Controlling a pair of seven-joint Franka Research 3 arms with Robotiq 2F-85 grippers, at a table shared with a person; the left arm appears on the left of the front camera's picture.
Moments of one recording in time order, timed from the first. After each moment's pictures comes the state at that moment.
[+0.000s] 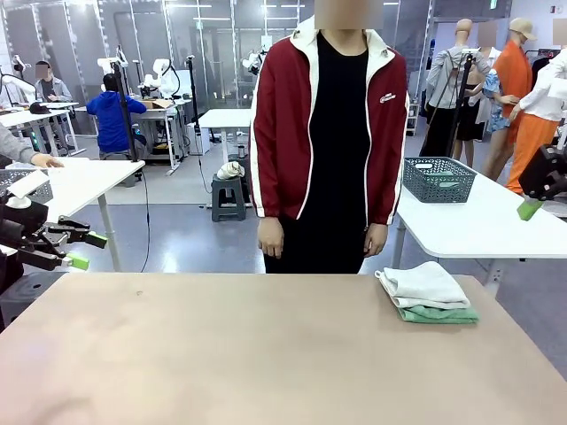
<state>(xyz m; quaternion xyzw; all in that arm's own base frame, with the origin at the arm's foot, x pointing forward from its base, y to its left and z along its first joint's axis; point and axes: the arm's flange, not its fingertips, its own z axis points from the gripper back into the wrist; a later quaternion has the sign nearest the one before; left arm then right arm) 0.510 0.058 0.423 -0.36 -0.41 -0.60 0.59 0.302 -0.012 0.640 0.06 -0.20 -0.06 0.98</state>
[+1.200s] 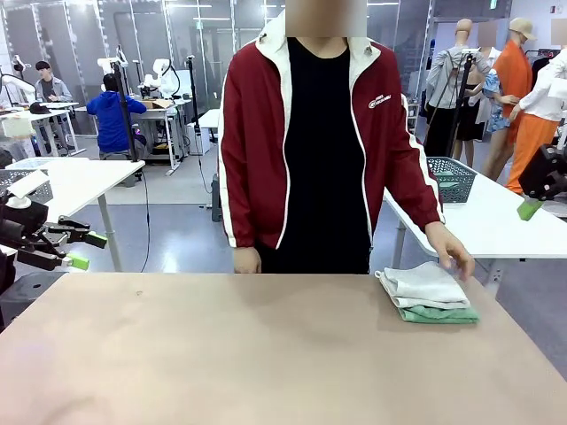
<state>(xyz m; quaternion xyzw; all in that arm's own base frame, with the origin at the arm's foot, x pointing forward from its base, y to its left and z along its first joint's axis) 0.510 0.058 0.423 -0.36 -0.41 -0.60 0.59 0.302 -0.012 0.640 0.06 -0.20 -0.06 0.98</state>
